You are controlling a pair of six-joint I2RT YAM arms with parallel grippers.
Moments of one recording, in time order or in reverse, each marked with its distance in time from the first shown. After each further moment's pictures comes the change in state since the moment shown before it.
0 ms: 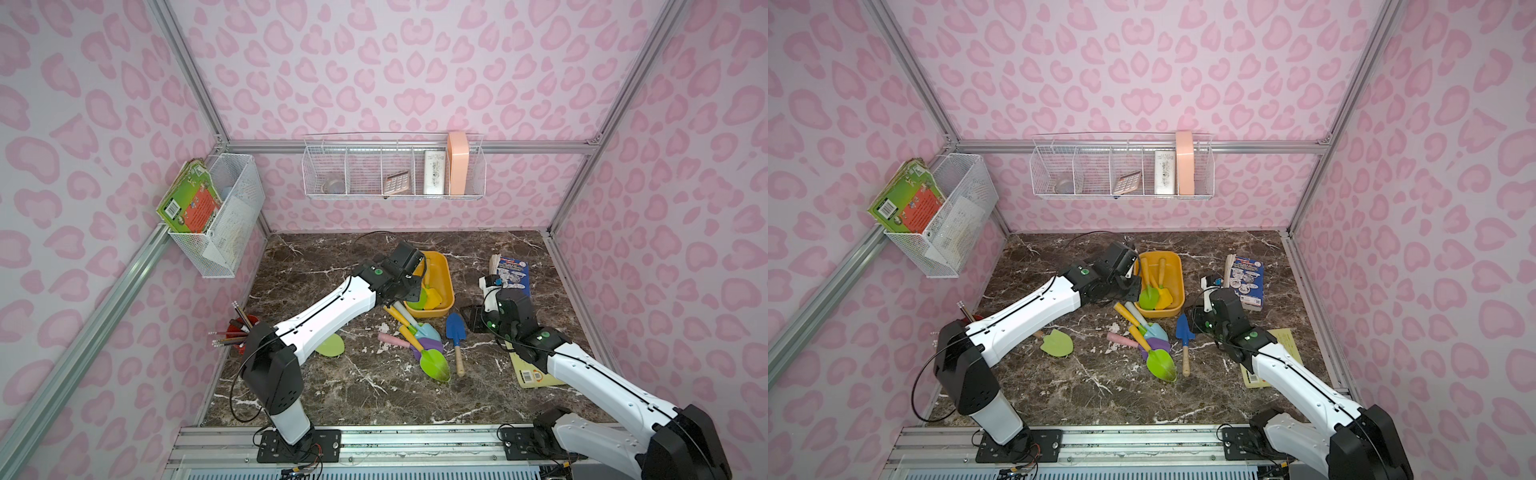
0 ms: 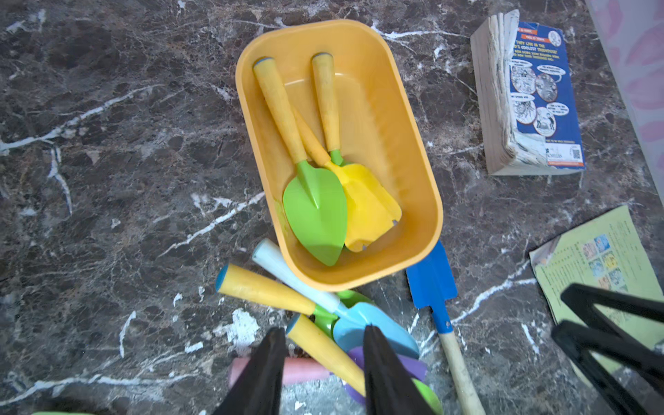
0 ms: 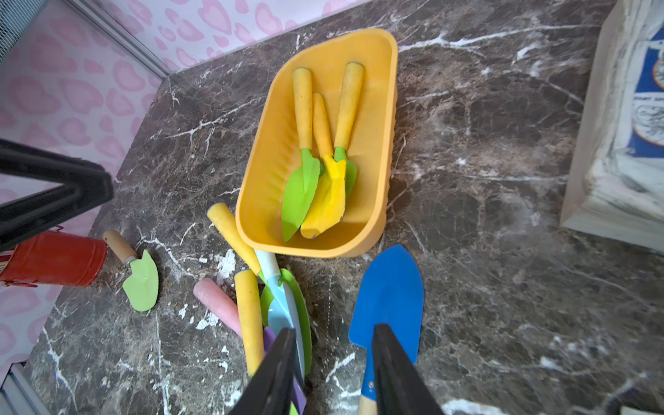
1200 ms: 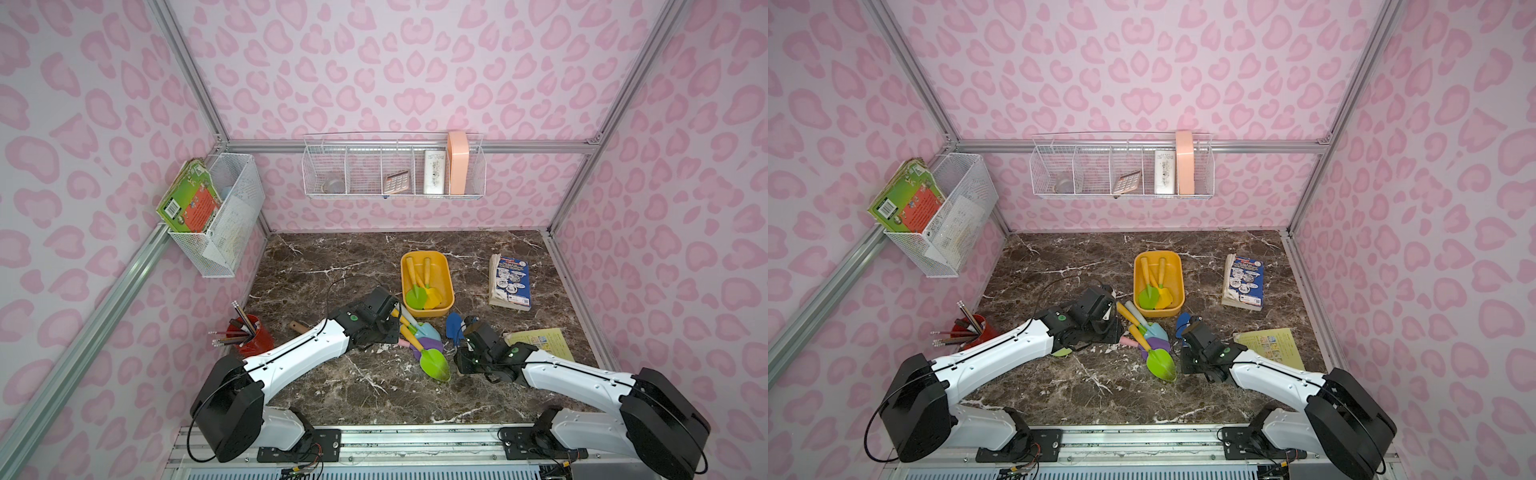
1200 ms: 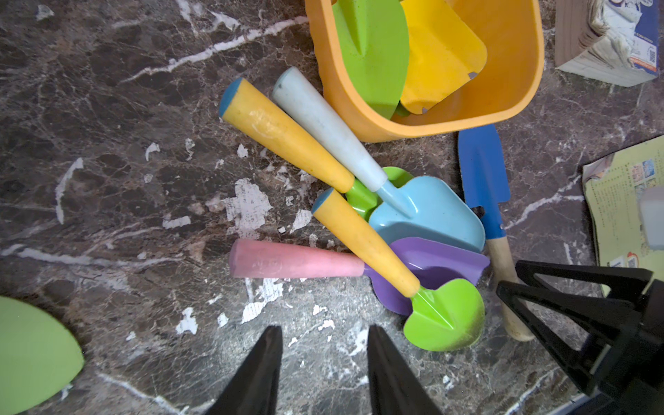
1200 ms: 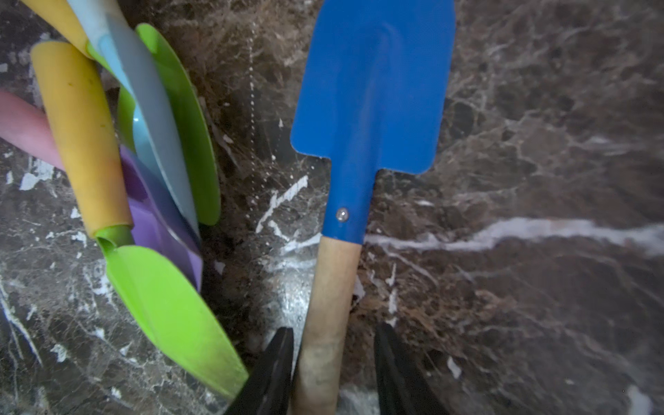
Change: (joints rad) left arm -0.010 -0.264 -0.524 0.189 0.083 -0.142; right arm 0.247 0.164 -0.147 -0.112 0.122 0.152
